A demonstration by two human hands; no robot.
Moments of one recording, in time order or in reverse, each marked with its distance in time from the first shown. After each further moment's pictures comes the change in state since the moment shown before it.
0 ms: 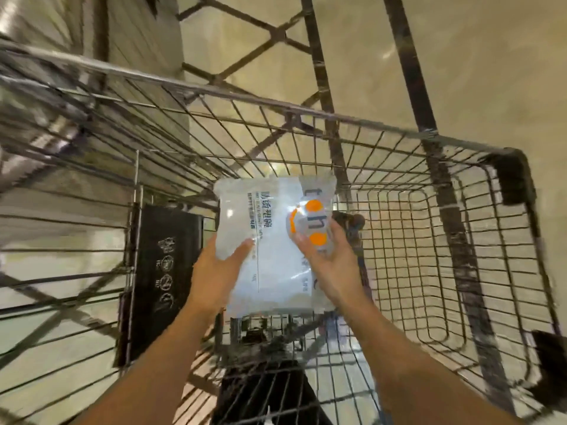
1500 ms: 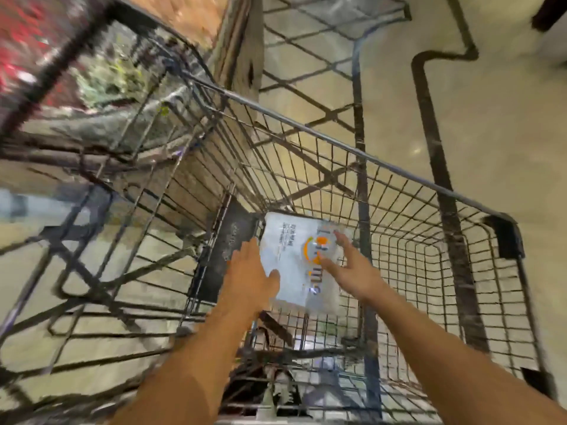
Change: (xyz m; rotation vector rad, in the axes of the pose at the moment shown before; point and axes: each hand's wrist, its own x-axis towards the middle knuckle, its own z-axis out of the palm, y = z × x) left_hand -0.104 0.003 -0.047 0.519 0.039 0.125; right_hand -0.053 -0.065 -0.021 -0.529 -0.371 -0.212
